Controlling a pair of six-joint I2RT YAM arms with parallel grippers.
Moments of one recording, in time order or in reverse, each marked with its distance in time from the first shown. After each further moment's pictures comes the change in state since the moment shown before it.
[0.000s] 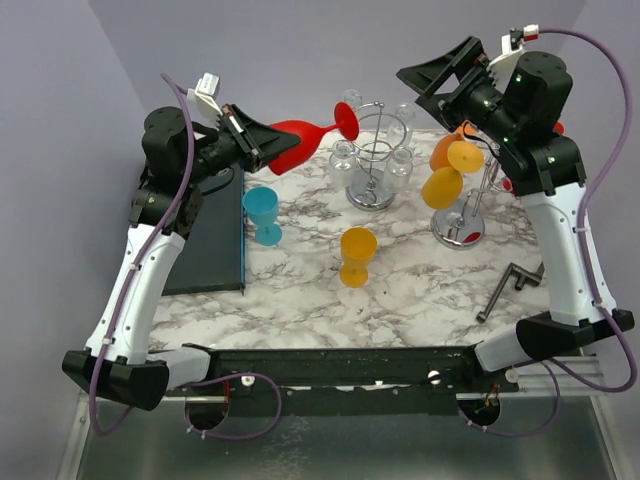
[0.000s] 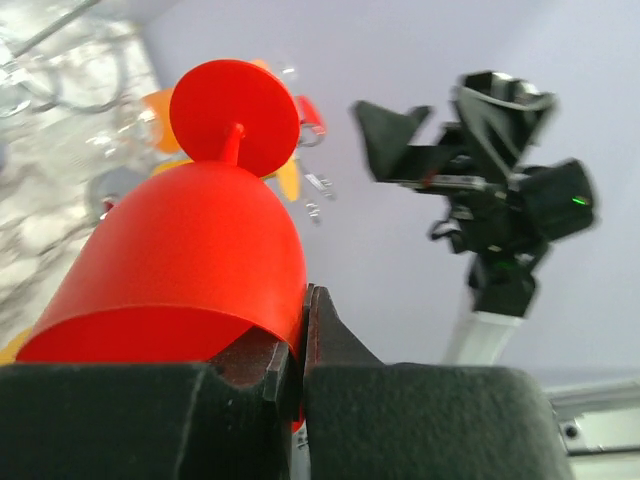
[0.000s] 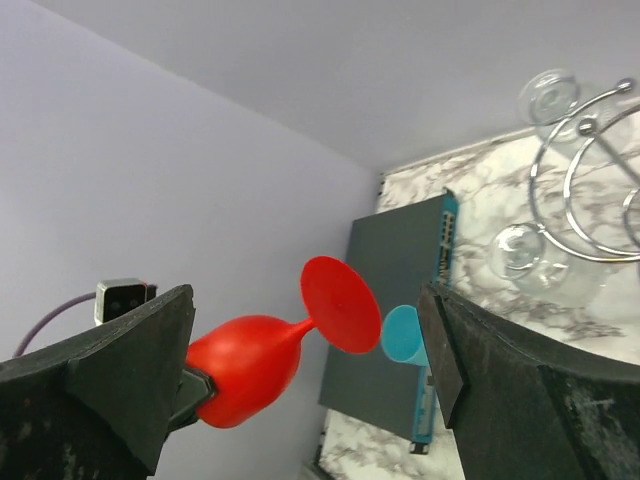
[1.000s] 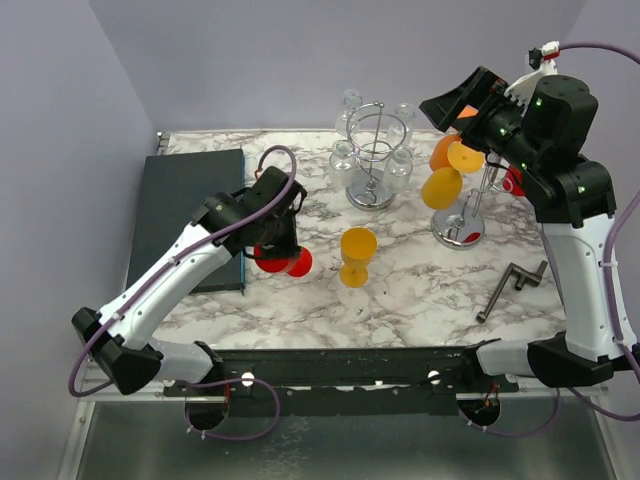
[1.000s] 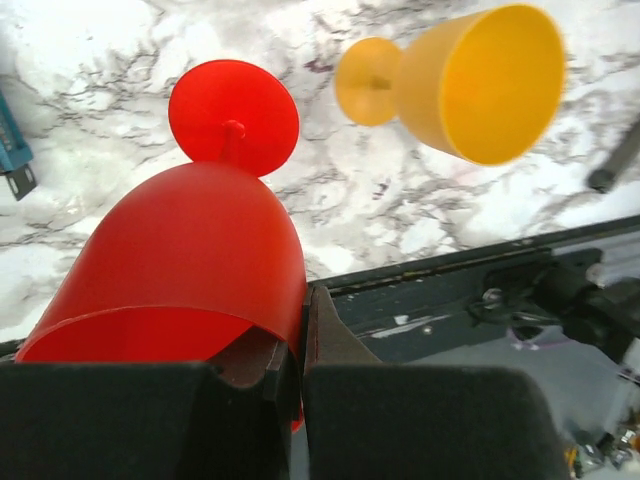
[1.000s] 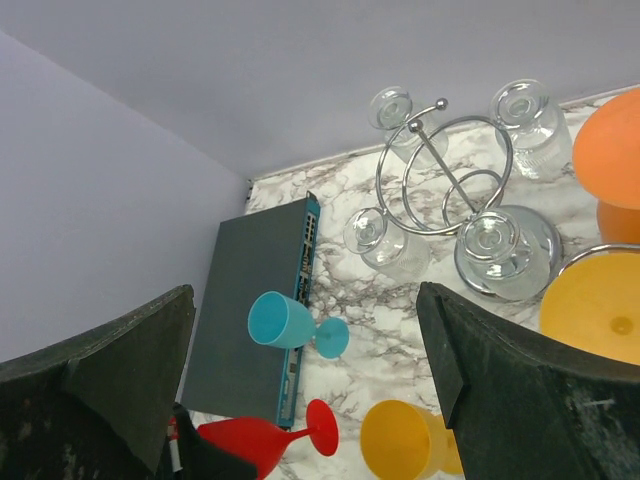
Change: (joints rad) left arm -0.491 0.053 0.015 -1.051 -0.722 0.433; right arm 0.000 -0.156 -0.056 -0.214 0.207 -0.320
